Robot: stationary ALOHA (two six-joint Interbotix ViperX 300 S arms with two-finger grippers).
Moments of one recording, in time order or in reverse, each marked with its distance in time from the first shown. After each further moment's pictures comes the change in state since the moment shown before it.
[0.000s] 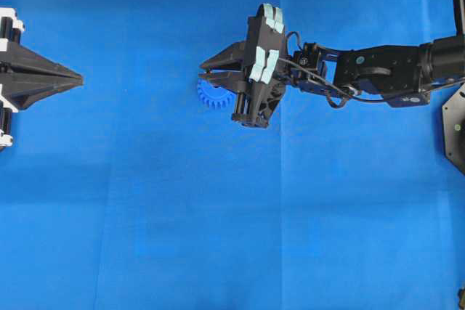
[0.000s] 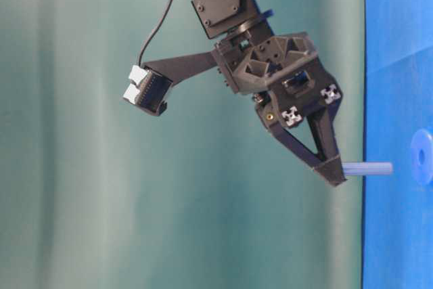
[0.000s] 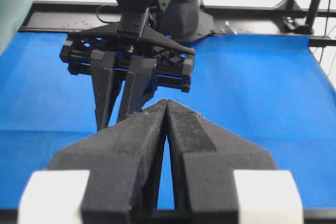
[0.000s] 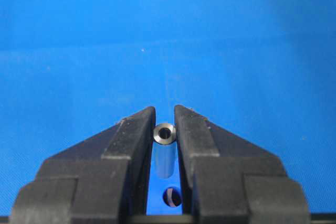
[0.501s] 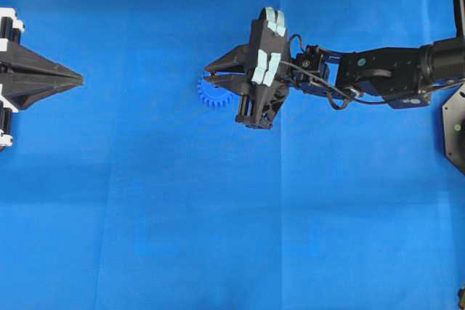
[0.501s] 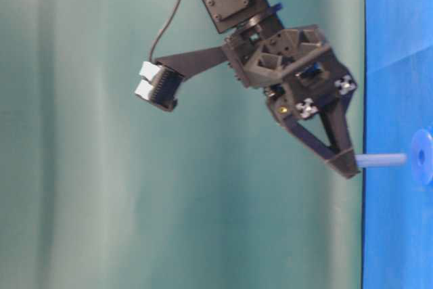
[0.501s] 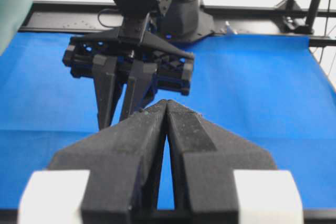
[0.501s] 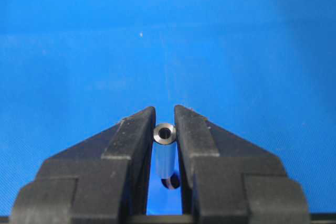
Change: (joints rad) left arm 0.000 -0.002 0.000 0.000 0.000 0.000; right arm 0.000 0.015 0.025 0.000 -0.014 0.000
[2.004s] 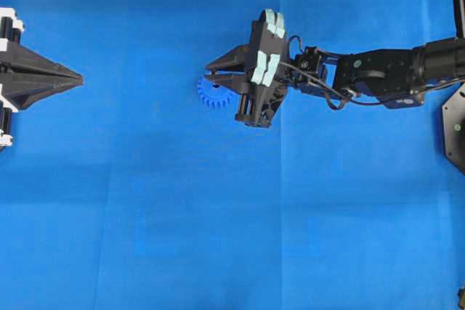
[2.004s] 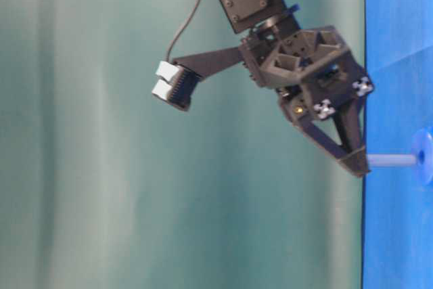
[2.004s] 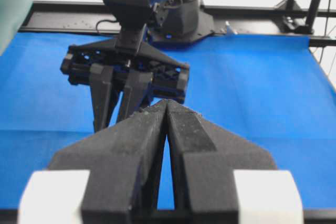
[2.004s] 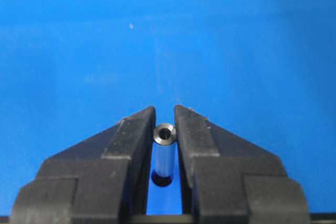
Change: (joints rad) left arm 0.000 0.000 0.000 0.000 0.000 0.000; right arm -0.009 0.017 0.011 -0.003 -0.046 -0.002
